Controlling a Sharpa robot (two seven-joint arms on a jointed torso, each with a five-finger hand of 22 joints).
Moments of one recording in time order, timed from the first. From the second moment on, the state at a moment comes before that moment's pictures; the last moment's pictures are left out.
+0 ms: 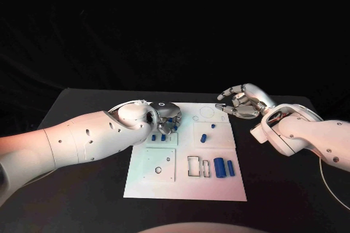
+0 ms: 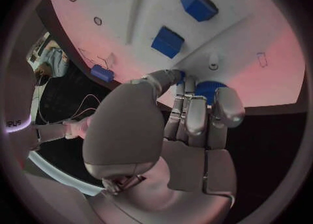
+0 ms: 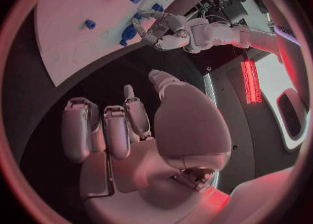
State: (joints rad) left arm 1.23 -0.54 -0.11 1.30 -1.65 -0.09 -0.08; left_hand 1.42 -0.25 0.57 0.10 0.34 0.88 0.14 0.39 0.36 1.00 0.08 0.45 0.20 1.41 0.00 1.38 1.07 0.11 1.32 0.10 1.29 1.13; right arm 1.26 -0.98 -0.13 1.63 -0.91 -0.55 0.10; right_hand 1.24 -0.20 0.30 0.27 0.32 0.81 0.16 0.30 0.40 1.37 0.08 1.33 1.31 1.47 0.01 1.50 1.31 0.05 1.46 0.11 1.37 1.31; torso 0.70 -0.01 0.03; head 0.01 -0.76
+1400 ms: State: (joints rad) left arm 1.22 -0.66 -0.06 1.41 -1.58 -0.17 -0.07; left_hand 1.42 -0.23 0.60 0.07 0.34 0.97 0.14 0.36 0.35 1.12 0.07 0.35 0.16 1.43 0.00 1.39 1.07 0.11 1.35 0.09 1.33 1.18; right arm 1.26 -0.98 -0.13 1.62 -0.91 -0.55 0.10; right_hand 1.24 -0.20 0.30 0.27 0.32 0.81 0.16 0.31 0.40 1.37 0.08 1.33 1.31 1.47 0.01 1.50 1.31 0.05 1.46 0.11 1.37 1.31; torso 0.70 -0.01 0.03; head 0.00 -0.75
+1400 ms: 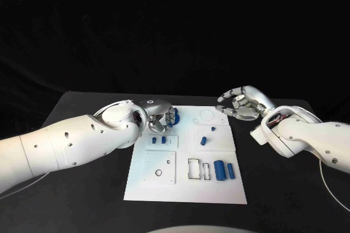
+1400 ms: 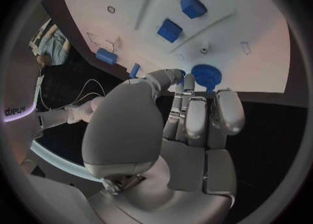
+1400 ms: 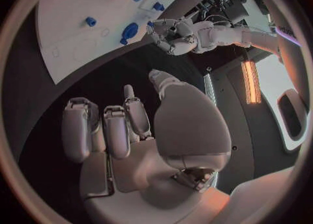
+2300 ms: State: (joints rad) left arm 1.21 -0.74 -0.06 1.42 -1.52 -0.15 -0.08; left_hand 1.41 -0.24 0.60 0.07 0.34 0.97 0.14 0.35 0.35 1.13 0.07 0.33 0.15 1.43 0.00 1.39 1.06 0.11 1.35 0.09 1.33 1.18; right arm 1.25 -0.98 -0.13 1.62 -0.91 -0.55 0.10; right_hand 1.24 -0.20 0.30 0.27 0.32 0.81 0.16 0.31 0.40 1.37 0.08 1.33 1.31 1.47 0.01 1.50 1.31 0.05 1.46 0.11 1.37 1.31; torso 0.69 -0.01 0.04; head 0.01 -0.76
